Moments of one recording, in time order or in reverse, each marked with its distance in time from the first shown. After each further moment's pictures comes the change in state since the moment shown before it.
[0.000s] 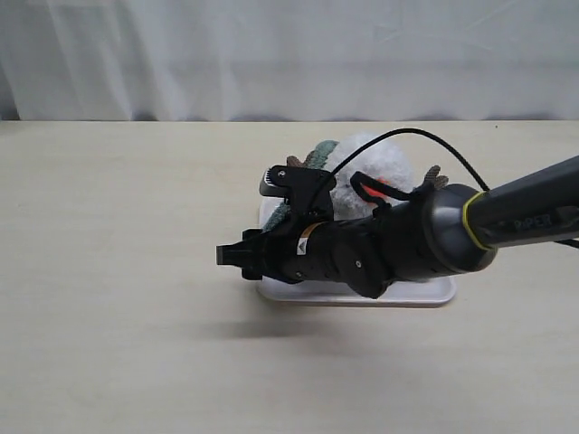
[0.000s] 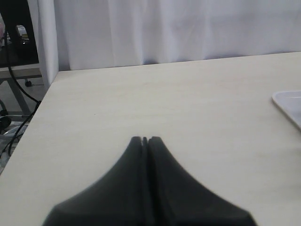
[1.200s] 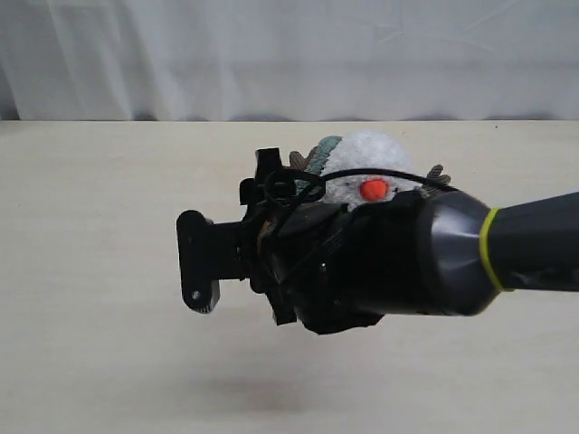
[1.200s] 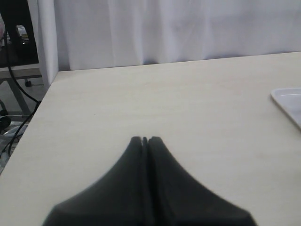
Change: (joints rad) left arm 0.000 0.000 0.000 0.000 0.000 0.000; right arm 0.260 -0.155 -0.064 -1.472 0.675 -0.058
